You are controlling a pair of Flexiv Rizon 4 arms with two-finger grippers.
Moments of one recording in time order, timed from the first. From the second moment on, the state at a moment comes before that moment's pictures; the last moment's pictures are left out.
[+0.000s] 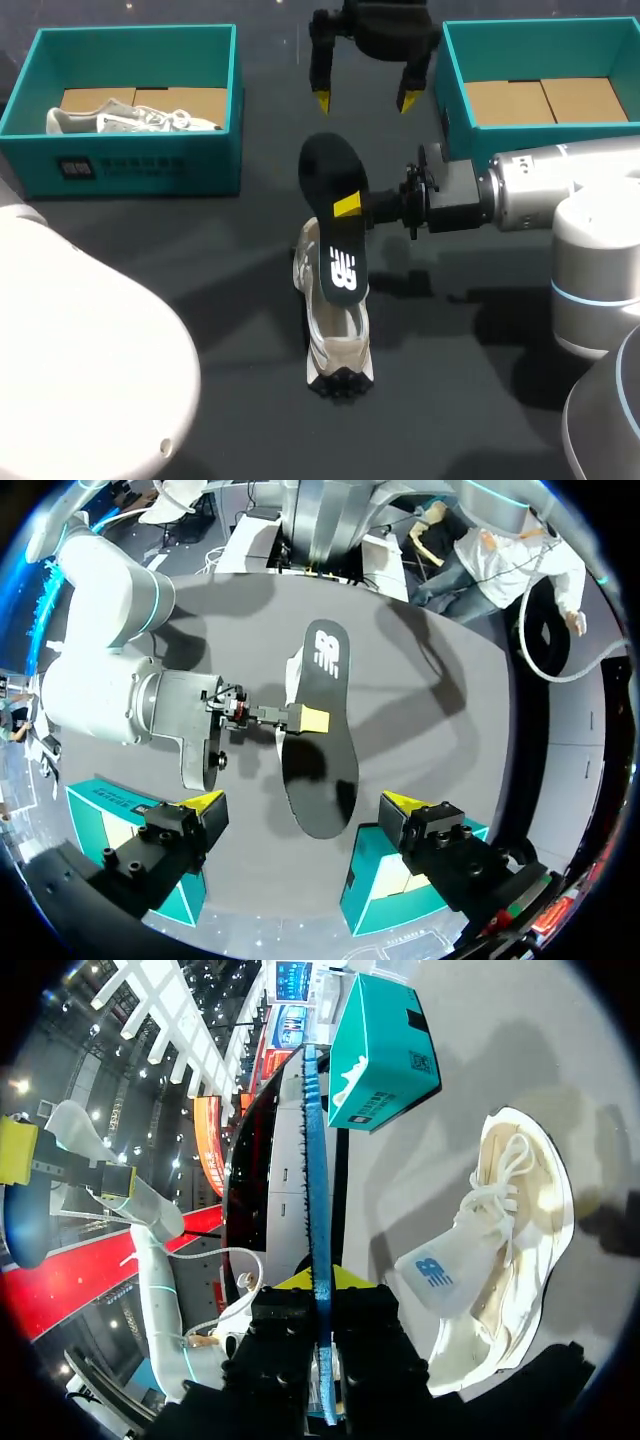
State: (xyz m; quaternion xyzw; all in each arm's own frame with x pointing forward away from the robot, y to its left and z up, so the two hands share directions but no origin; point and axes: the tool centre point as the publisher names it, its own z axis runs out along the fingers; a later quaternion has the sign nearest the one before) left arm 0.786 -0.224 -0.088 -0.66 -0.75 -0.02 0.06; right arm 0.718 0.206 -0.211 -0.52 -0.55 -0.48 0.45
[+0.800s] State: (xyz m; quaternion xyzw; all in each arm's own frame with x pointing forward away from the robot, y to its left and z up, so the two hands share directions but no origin) left arm 0.773 -0.181 -0.058 -0.63 -0.77 0.03 -0.03; right arm 0.718 0.206 -0.210 -0.52 -0.55 -0.48 0.45
